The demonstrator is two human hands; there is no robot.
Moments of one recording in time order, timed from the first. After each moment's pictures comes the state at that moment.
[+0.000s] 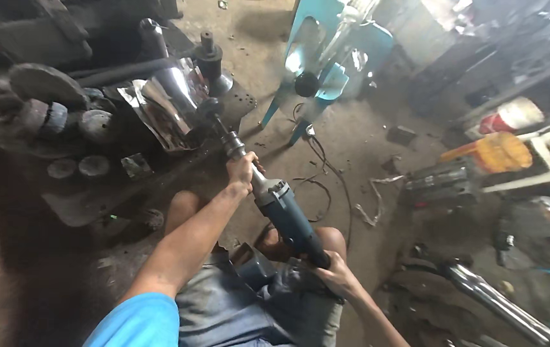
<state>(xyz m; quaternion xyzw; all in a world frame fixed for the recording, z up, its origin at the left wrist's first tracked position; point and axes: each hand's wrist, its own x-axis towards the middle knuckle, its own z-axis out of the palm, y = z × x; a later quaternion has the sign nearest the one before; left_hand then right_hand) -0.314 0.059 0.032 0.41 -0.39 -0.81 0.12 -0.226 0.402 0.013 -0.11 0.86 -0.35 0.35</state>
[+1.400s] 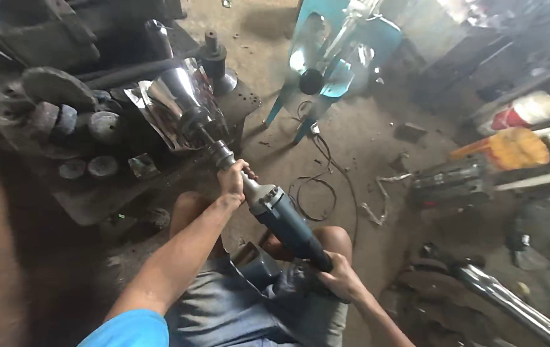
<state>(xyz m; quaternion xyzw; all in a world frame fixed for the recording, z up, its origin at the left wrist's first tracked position) -0.275 0.047 0.023 0.38 -0.37 -0.83 0.16 -0.219 0.396 0.018 -0.14 0.89 -0.28 0.33</state>
